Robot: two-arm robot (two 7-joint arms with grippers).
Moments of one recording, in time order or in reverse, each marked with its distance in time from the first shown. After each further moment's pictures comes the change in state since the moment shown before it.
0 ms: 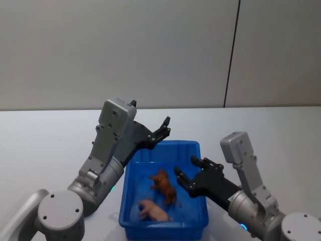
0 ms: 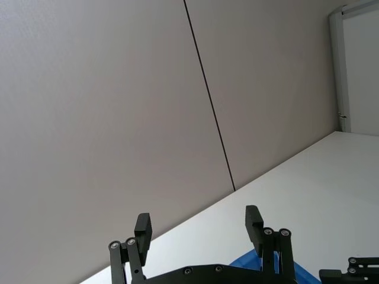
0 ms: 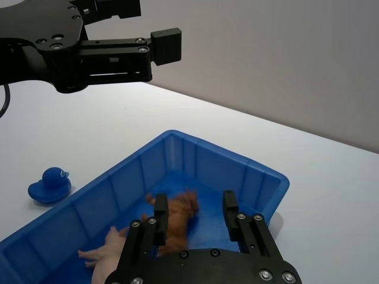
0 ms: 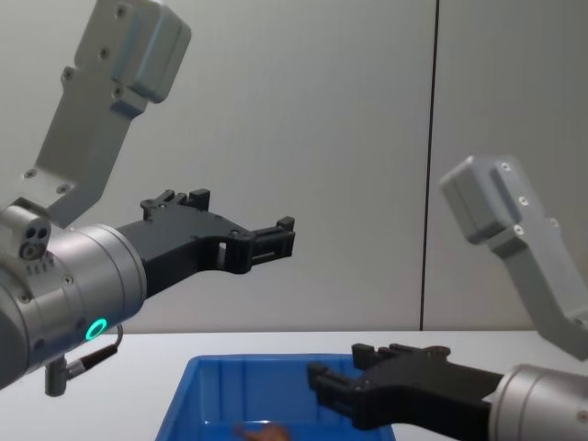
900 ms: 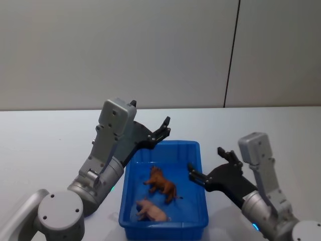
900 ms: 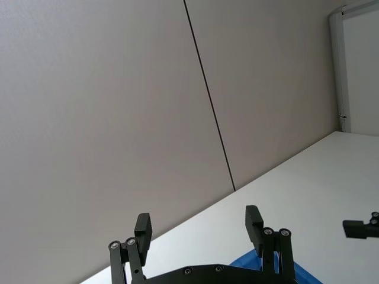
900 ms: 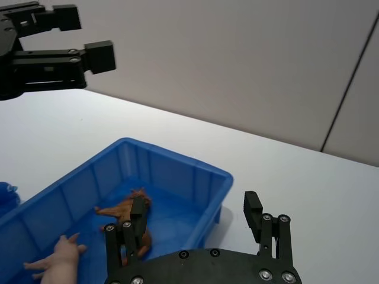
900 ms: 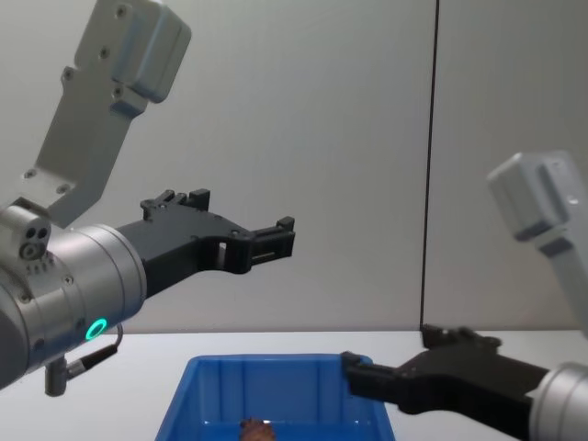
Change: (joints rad) left arm 0.000 0.000 0.000 0.000 0.000 0.000 0.000; right arm -0.033 0.019 0.013 -0.026 0.006 -0.043 -0.122
